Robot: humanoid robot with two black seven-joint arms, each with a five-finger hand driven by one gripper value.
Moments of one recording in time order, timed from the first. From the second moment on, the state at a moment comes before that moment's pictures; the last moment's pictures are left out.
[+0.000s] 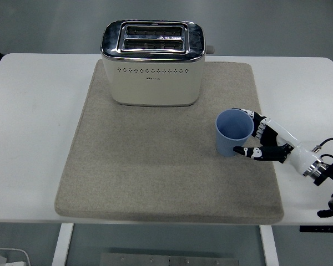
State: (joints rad) left arm -0.05 0.00 -0.06 -0.25 -0.03 -0.11 0.11; right arm 0.44 -0.54 0.63 1.17 -0.85 0.20 0.56
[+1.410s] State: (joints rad) left arm -0.05 0.00 -0.06 -0.25 -0.03 -0.11 0.11; right arm 0.47 -0.44 0.63 1.12 -0.84 0.21 0.54
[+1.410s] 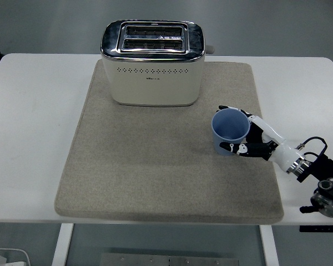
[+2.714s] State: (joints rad) left arm -0.05 0.00 -0.06 -0.25 -0.03 -0.11 0.11; right arm 0.67 -0.21 0.51 1.11 -0.84 0.11 0.46
